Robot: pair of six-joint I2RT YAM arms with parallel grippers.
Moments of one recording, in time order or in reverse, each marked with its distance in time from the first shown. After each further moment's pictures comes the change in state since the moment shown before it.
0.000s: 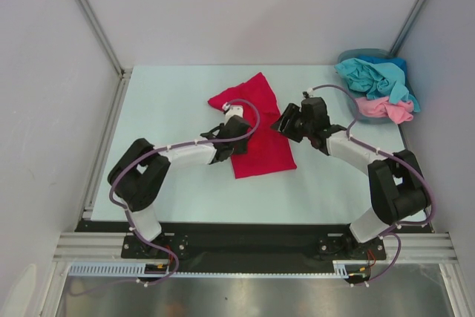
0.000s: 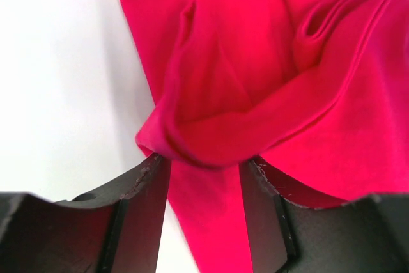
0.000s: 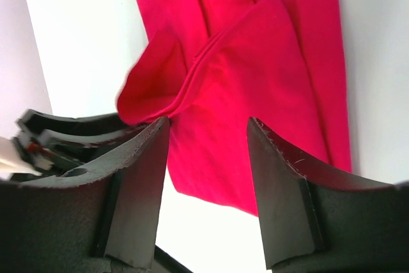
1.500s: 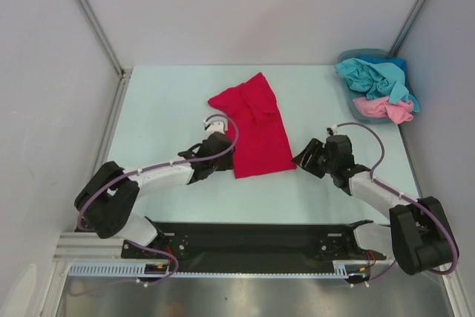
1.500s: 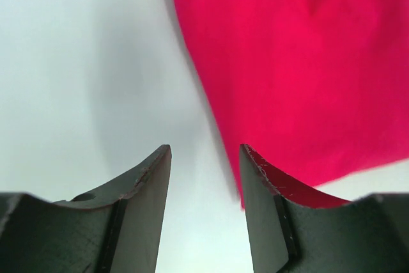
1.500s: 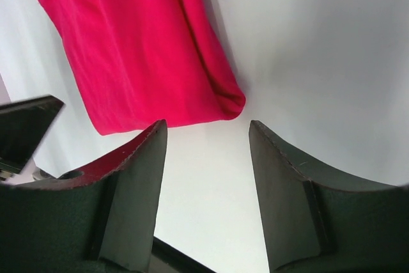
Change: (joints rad) left arm 0.012 -0.278 -0.255 0.002 0.032 -0.088; right arm -0.117 -0.375 -0.491 0.032 -0.045 -0.021
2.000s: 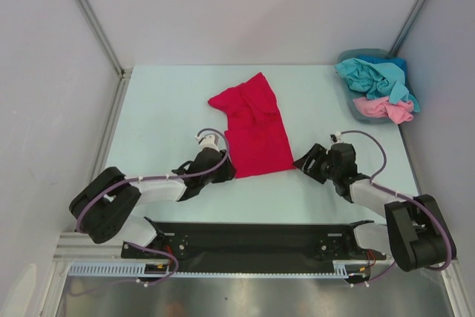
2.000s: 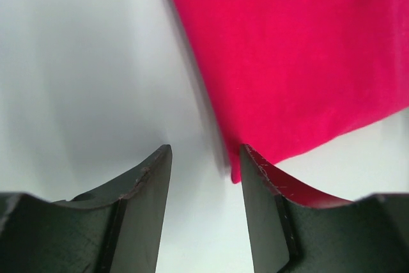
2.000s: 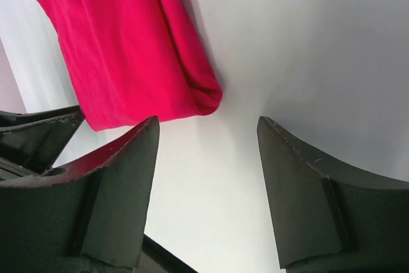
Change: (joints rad) left arm -0.013 -0.061 -0.300 0.348 0.136 -0.132; right arm -0.045 0.014 -0.114 0.169 -0.049 0.010
